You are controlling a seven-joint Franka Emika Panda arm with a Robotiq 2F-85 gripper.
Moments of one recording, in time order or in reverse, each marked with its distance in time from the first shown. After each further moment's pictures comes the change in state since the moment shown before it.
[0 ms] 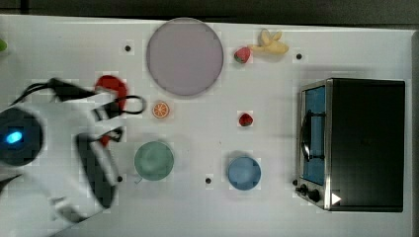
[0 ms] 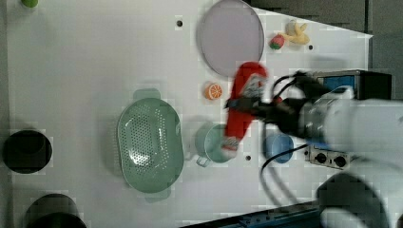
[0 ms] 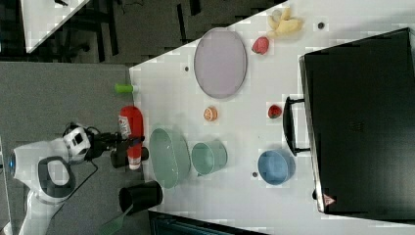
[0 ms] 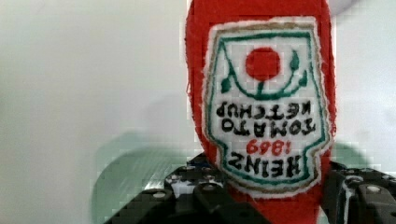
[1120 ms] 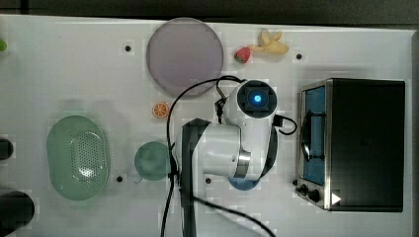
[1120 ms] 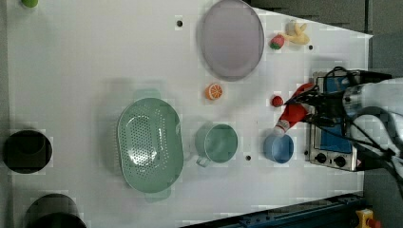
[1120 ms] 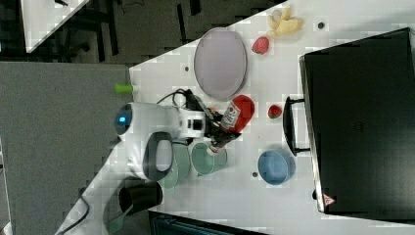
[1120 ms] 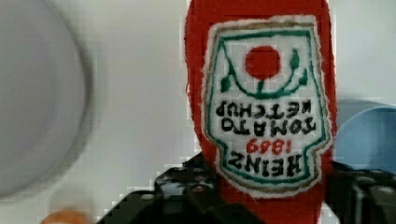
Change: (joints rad) arm -0.106 0.194 -0.450 -0.145 0.007 0.116 -0.030
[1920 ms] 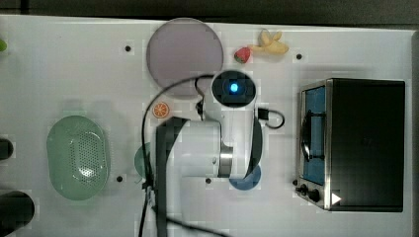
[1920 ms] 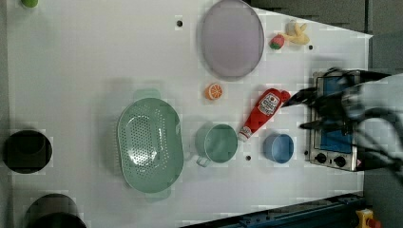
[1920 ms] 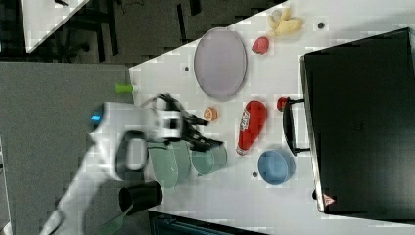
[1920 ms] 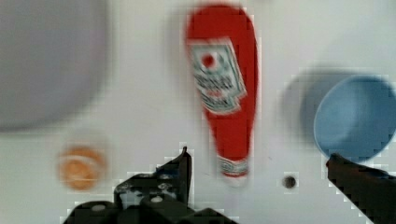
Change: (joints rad) arm 0.026 -0.109 0.056 0.088 -0.004 -0.225 -0.011
